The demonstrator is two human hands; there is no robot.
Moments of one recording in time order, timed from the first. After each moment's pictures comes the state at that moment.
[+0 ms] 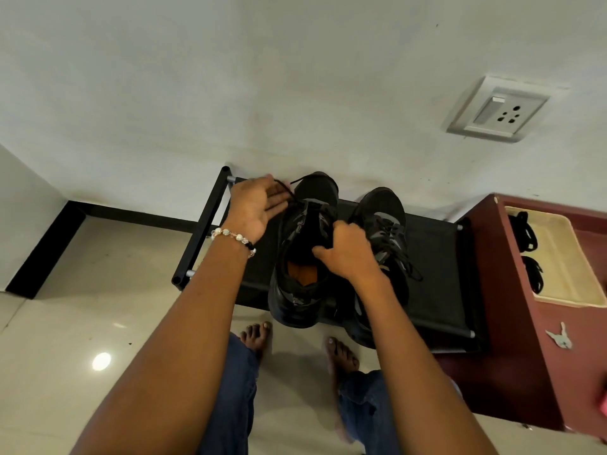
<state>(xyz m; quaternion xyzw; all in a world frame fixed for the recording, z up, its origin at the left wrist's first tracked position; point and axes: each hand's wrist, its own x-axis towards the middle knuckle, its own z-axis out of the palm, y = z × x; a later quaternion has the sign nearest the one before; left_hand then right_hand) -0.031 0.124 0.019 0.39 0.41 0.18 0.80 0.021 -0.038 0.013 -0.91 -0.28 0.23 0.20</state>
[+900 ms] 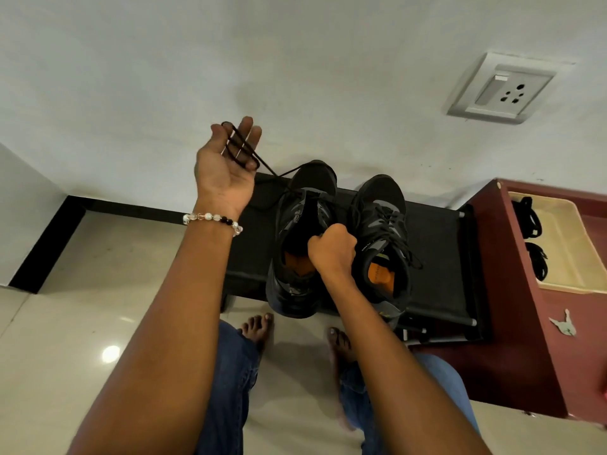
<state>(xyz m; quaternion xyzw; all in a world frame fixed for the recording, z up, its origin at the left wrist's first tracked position) -0.042 0.145 0.043 0.23 0.25 0.32 0.88 -0.004 -0.024 -0.013 -0.91 -0.08 0.22 0.33</state>
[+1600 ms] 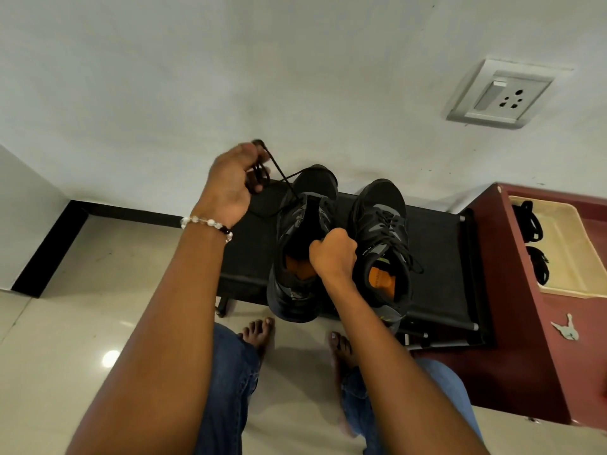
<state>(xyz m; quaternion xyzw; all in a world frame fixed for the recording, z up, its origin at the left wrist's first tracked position) -0.042 0.146 0.036 0.49 0.32 0.23 0.78 -0.004 -0.023 -0.015 -0.92 -0.07 0.21 0.33</state>
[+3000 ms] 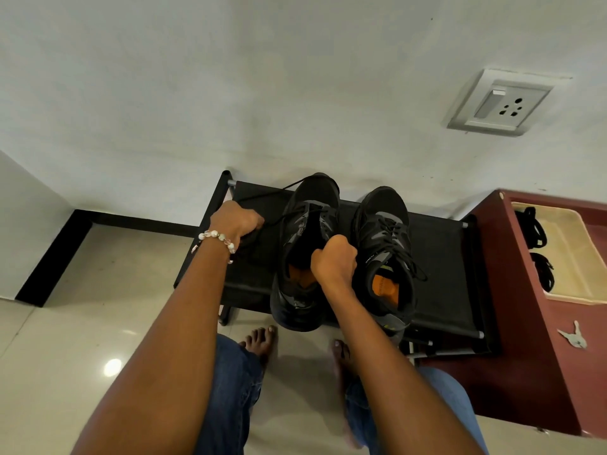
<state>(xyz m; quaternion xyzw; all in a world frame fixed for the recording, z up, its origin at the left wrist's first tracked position) -0.056 0.153 -0.005 0.70 0.54 -0.03 0.47 -0.003 -0.014 -0.021 -0.93 -0.05 0.21 0.30</state>
